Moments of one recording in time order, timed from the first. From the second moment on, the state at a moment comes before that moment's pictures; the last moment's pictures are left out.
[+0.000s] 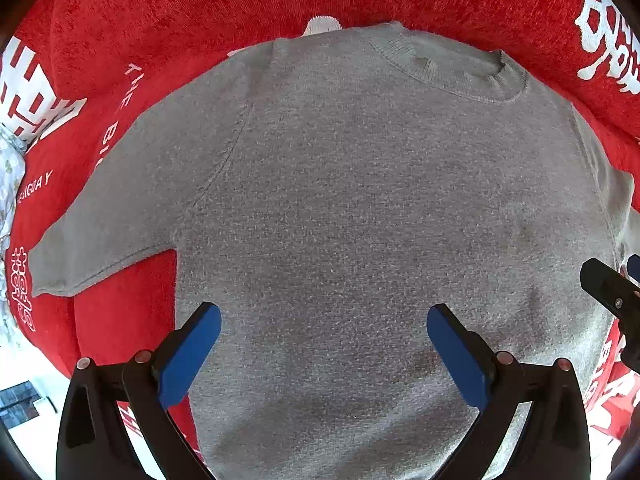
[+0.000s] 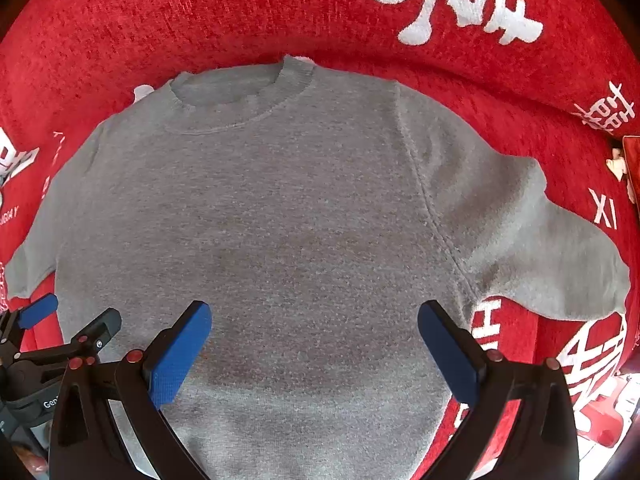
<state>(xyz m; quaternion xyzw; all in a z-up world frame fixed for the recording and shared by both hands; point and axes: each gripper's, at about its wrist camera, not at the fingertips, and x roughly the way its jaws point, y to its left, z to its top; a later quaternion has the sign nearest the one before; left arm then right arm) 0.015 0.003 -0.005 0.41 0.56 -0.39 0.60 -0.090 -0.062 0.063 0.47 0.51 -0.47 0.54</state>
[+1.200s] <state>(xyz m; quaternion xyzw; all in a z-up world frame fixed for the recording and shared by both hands) 0.025 0.011 -0.013 0.40 0.56 -0.40 0.61 -0.093 -0.066 0.060 0.45 0.53 -0.44 0.57</state>
